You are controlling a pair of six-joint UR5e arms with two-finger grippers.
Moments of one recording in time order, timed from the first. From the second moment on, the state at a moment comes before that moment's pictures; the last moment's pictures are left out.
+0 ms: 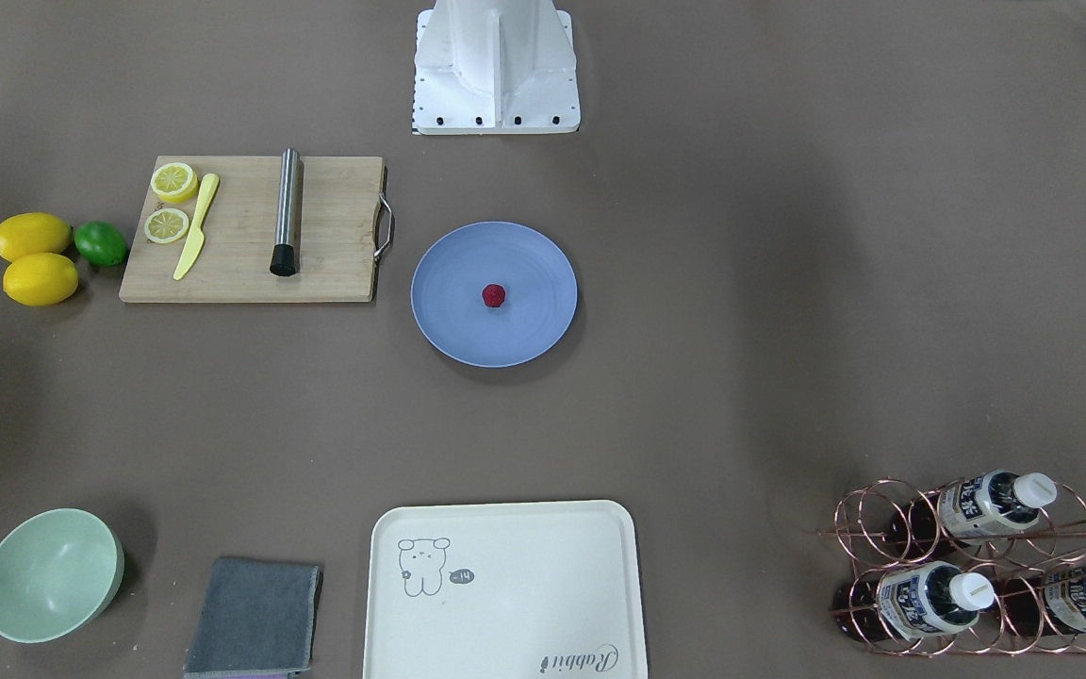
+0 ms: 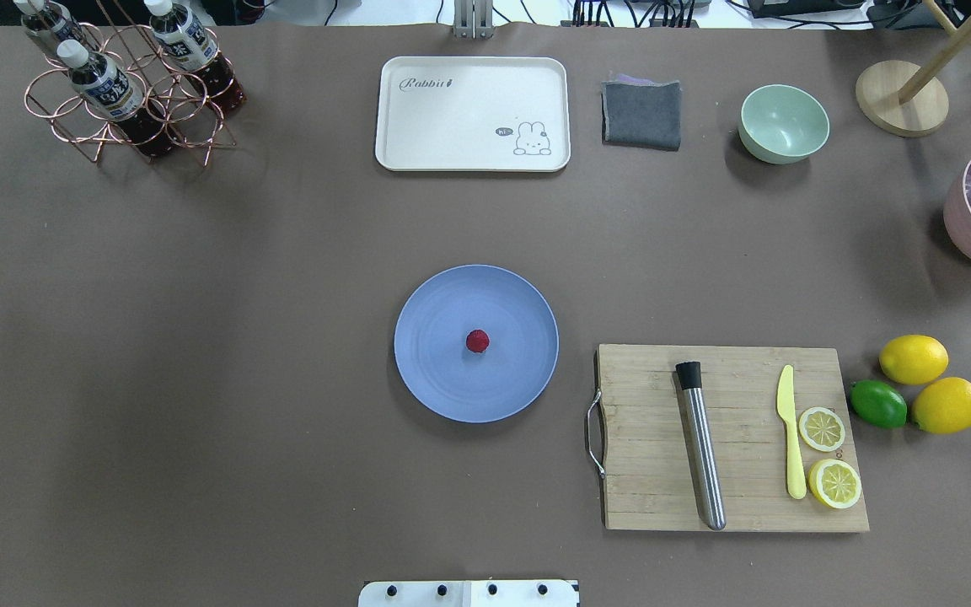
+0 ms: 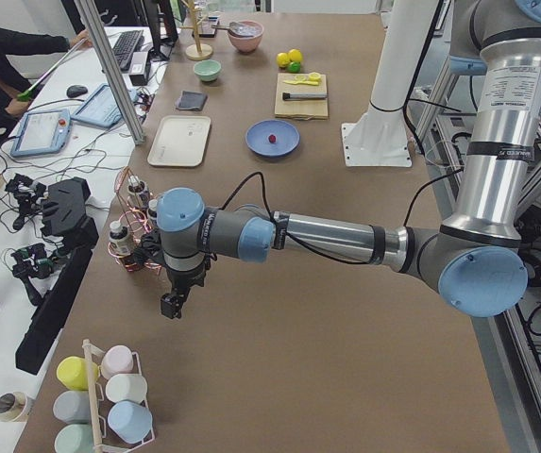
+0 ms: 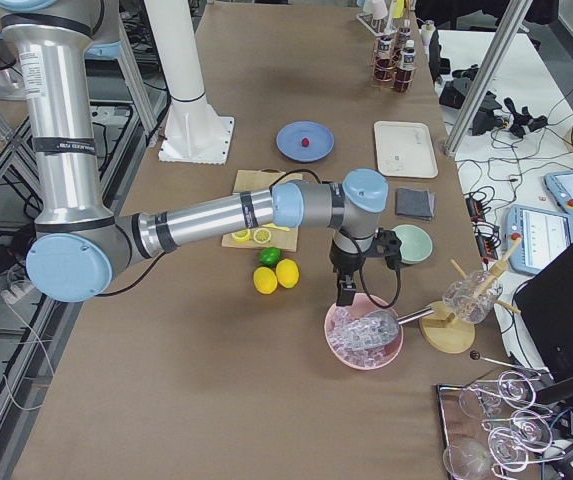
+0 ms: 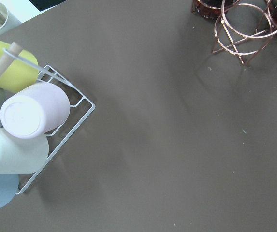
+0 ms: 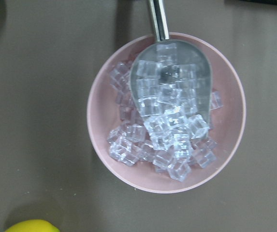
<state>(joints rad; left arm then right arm) -1.56 -1.70 -1.56 -1.63 -2.25 0.27 1.51 -1.50 1.74 -1.80 2.24 0.01</state>
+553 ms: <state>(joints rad) -1.55 -1.70 -1.56 -1.64 -2.25 0.27 1.56 -1.51 1.71 -1.80 2.27 -0.03</state>
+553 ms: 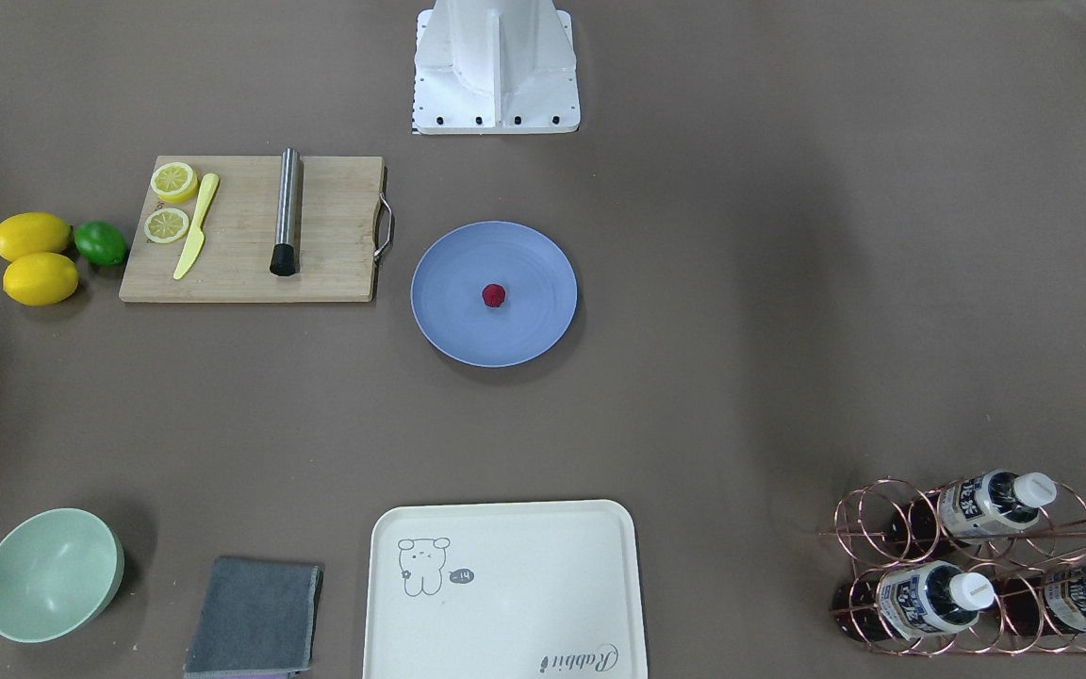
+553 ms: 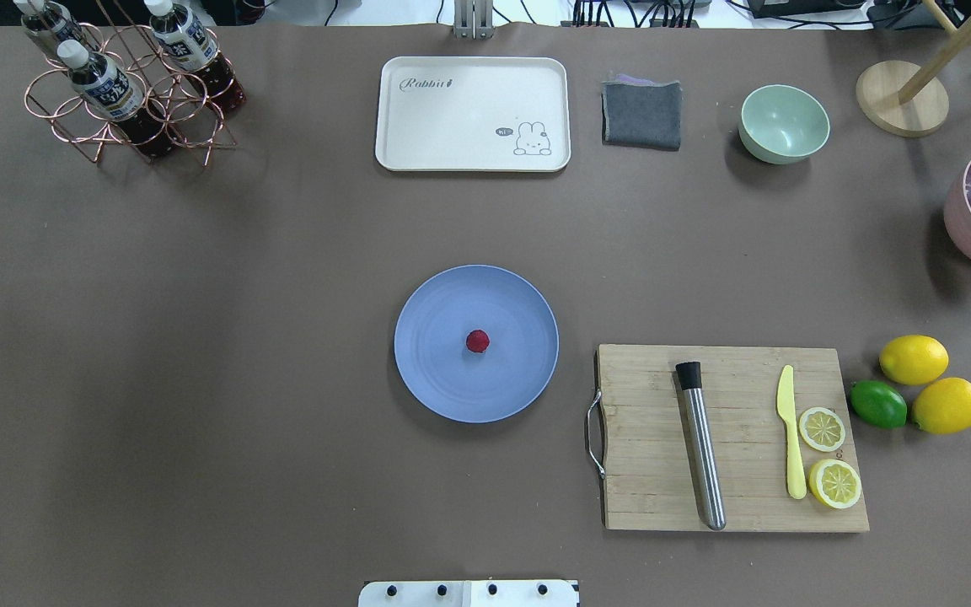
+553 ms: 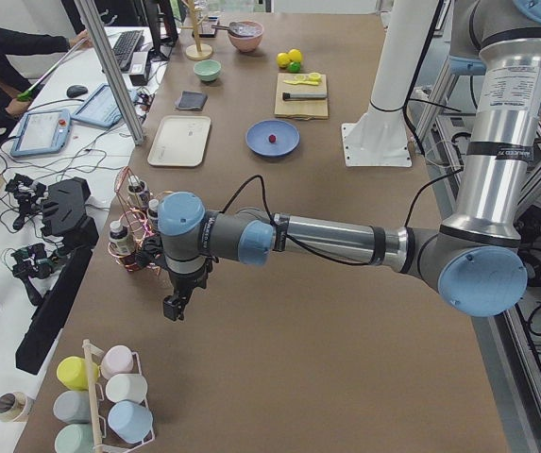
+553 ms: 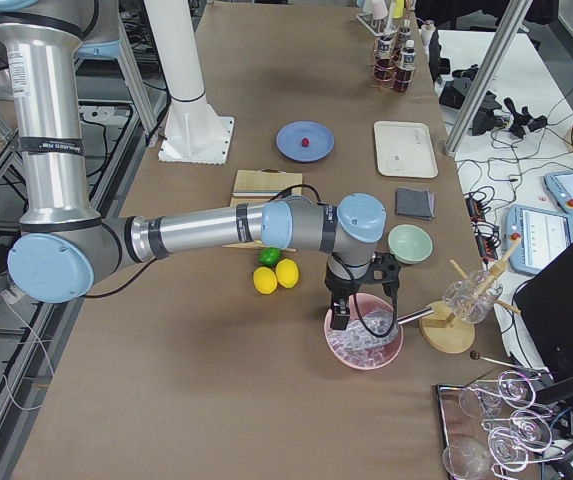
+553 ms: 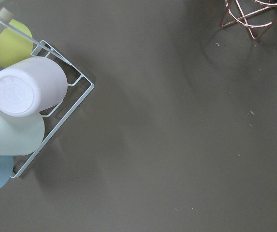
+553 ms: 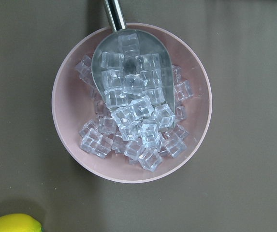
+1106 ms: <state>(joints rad) -1.55 -1.70 -1.56 -1.64 -2.25 0.27 1.57 -1.50 1.71 -1.79 2.27 -0.02</state>
